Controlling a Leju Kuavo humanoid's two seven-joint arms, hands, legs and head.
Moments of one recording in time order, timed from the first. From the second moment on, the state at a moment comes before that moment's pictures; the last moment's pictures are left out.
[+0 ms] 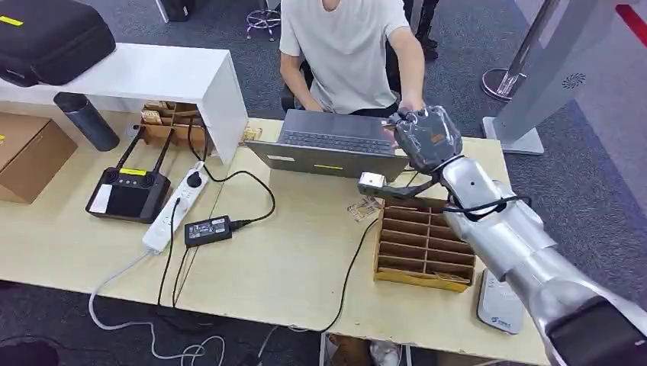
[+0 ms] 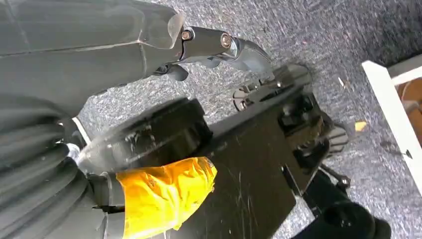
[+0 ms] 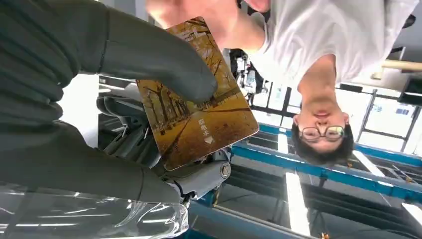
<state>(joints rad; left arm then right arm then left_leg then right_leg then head) -0.10 -0.02 -0.77 -0.23 0.51 0.08 -0.01 -0.98 -0.16 0.89 -0.76 1.14 -0.54 -0.10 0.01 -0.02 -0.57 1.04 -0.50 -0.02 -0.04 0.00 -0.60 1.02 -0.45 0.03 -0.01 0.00</state>
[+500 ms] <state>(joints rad) -0.10 -0.02 -0.78 -0.23 0.52 0.08 -0.02 -0.98 -0.16 0.89 -0.76 1.13 -0.54 -0.10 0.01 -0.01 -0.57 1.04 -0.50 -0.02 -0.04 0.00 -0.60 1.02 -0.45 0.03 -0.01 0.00</state>
